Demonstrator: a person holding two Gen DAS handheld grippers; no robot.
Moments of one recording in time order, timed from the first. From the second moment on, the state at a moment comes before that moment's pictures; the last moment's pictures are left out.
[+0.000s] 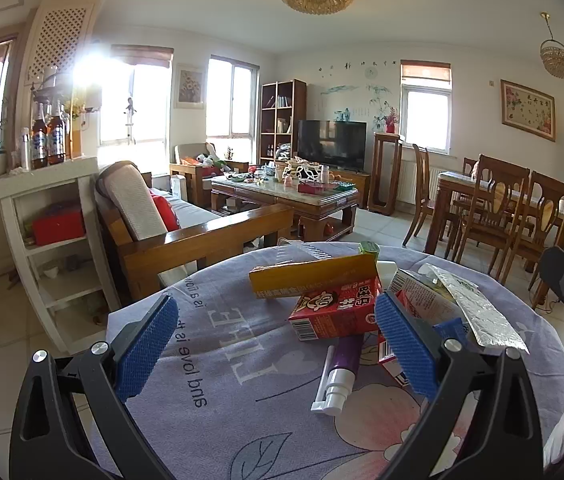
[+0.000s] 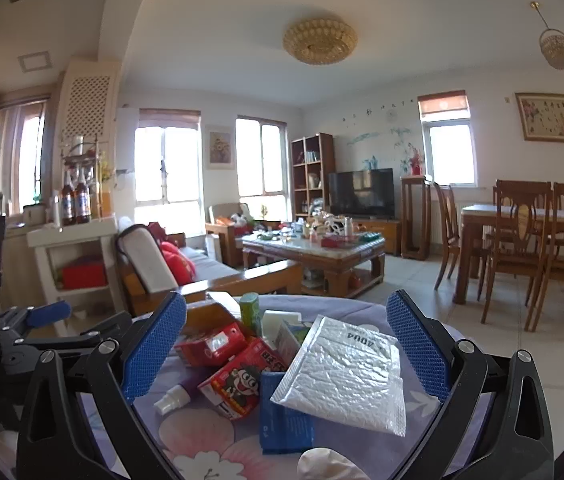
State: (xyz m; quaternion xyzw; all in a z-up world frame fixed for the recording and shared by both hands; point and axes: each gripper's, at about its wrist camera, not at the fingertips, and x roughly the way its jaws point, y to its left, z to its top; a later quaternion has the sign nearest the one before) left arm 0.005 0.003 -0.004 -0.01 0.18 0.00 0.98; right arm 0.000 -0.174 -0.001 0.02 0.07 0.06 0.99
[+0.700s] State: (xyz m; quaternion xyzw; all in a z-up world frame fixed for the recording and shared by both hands) left arm 0.005 0.002 -0.004 -0.01 0.18 0.00 0.98; right arm -0.001 -0.176 -0.002 0.03 0.08 0.06 0.99
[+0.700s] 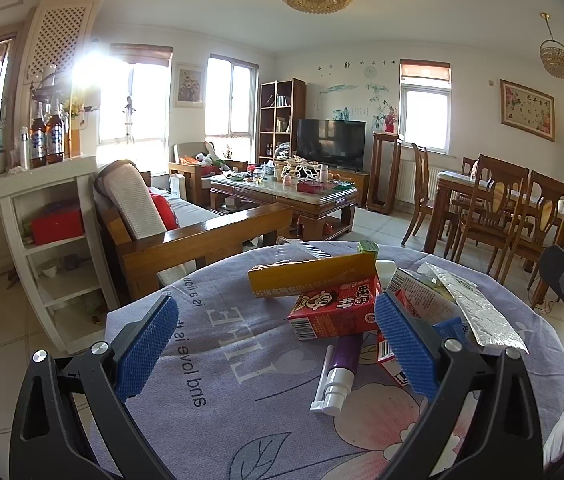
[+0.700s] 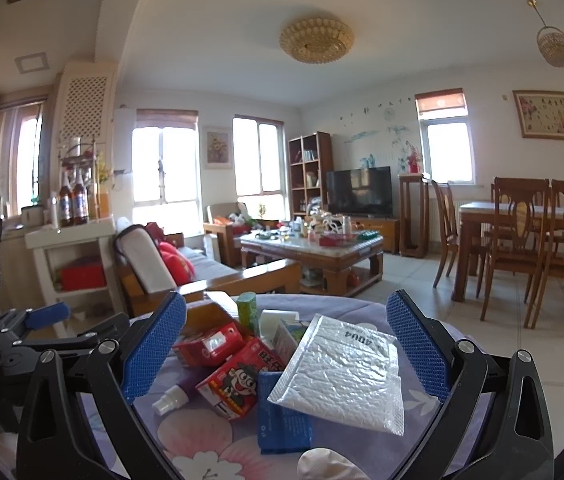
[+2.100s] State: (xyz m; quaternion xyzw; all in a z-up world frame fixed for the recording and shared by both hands) left arm 0.145 0.011 -0.002 0.20 0.30 -0.26 0.90; right arm 0.116 -0.286 -0.040 0.30 0.42 0.13 0.85
